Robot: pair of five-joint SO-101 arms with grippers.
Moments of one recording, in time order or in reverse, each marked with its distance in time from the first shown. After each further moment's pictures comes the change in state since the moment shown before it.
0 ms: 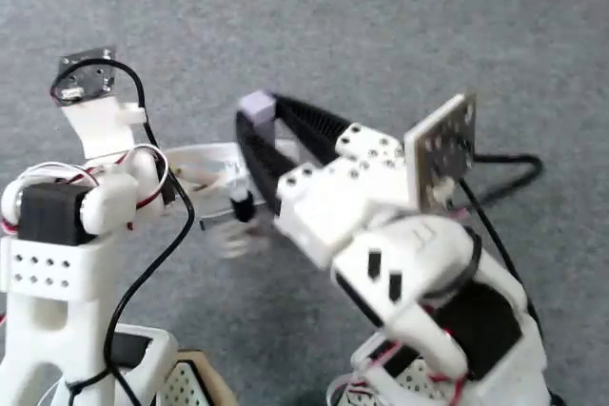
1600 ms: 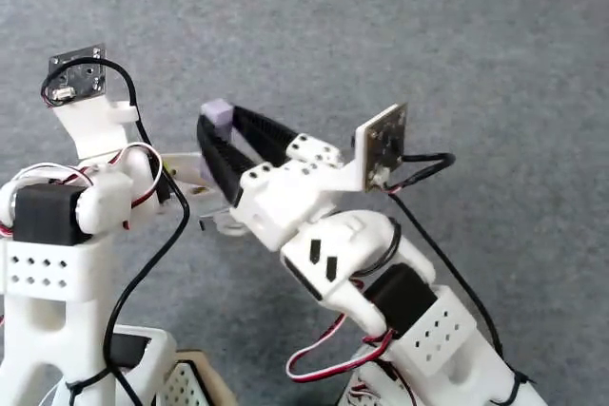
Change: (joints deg) left arm -1.8 0.2 0.2 -0.1 0.0; right arm -1.2 -2.7 32.8 -34.0 -10.7
